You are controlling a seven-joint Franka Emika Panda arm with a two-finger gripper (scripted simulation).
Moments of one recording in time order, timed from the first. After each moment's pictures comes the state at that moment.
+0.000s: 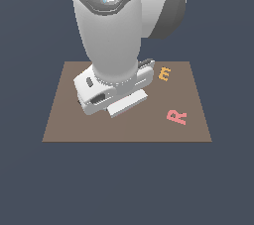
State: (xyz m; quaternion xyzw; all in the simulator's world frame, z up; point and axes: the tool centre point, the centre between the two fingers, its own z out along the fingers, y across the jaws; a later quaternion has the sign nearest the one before) arm 0.032 -0.023 0.050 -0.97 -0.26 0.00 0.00
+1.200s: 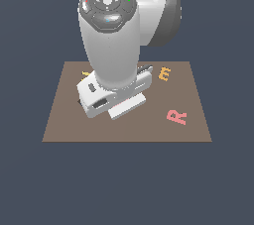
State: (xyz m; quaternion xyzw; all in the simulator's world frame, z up) arm 0.033 -0.023 0.031 -0.96 -0.26 0.00 0.00
